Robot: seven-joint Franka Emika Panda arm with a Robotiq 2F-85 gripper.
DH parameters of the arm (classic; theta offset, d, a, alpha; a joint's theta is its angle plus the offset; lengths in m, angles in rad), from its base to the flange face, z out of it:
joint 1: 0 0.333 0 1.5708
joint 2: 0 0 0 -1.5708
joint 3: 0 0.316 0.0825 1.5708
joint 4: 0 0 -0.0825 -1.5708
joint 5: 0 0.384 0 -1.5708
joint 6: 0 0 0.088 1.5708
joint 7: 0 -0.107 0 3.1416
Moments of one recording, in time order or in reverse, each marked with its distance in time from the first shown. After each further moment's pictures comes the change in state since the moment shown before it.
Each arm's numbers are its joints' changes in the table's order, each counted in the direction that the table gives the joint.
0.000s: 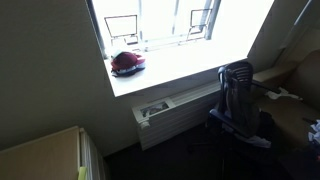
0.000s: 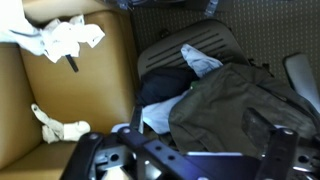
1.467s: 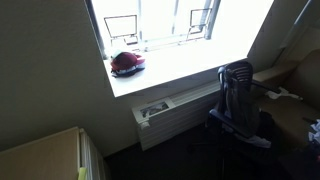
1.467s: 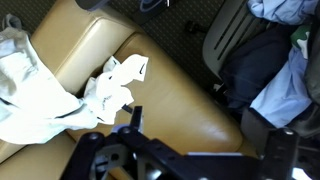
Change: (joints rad) arm -0.340 -0.424 -0.328 -0.026 -0.099 -0.444 -0.060
